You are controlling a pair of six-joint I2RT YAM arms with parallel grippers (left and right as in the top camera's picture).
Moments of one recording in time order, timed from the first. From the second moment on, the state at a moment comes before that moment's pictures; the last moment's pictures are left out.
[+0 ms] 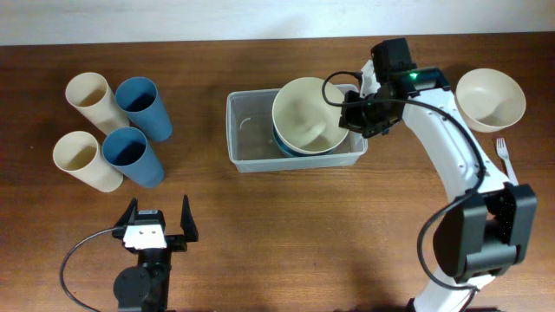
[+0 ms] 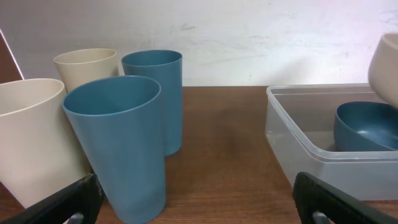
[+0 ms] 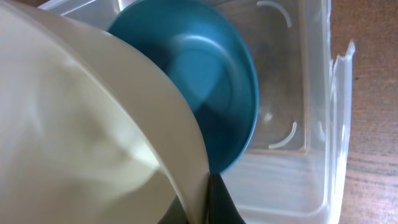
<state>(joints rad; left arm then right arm) 0.00 0.01 0.01 -0.08 -0.02 0.00 0.16 1.91 1.65 -0.99 -0.36 0.37</state>
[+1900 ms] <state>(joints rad) 0.00 0.01 0.01 -0.08 -0.02 0.00 -0.43 1.94 2.09 -1.29 -0.05 0.57</state>
